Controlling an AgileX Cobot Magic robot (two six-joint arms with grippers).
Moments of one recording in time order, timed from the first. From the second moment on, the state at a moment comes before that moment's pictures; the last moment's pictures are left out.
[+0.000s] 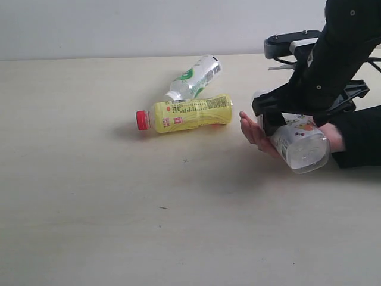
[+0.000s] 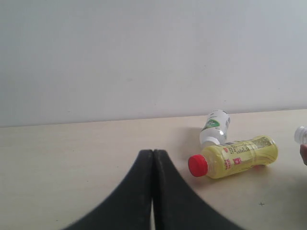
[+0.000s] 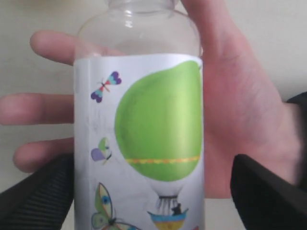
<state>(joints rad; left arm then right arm) -0.16 0.01 0.00 0.08 0.10 -0.12 0.37 1.72 -1.13 -0.07 0.82 0.21</state>
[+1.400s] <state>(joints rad) -0.16 0.01 0.00 0.08 0.10 -0.12 0.36 0.41 -0.58 0.09 0.57 0.06</state>
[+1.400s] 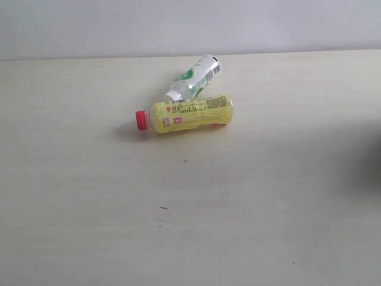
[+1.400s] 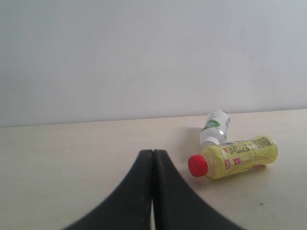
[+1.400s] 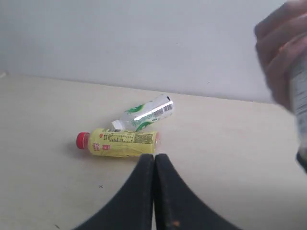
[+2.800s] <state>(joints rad) -0.16 0.01 0.00 0.08 0.10 -0.12 0.36 0.39 -0.23 0.19 0.30 0.08</state>
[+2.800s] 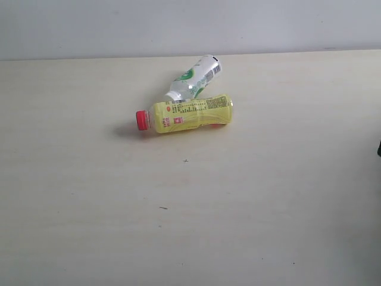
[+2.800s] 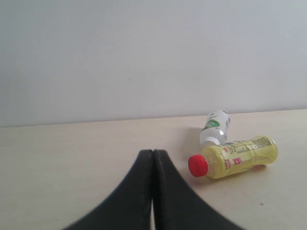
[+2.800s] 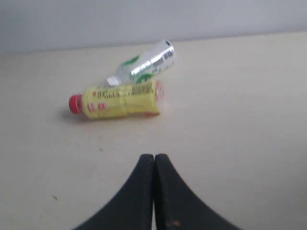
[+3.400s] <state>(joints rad) -0.16 0.01 0.00 0.08 0.10 -0.12 0.36 0.39 -0.23 0.20 0.26 0.08</state>
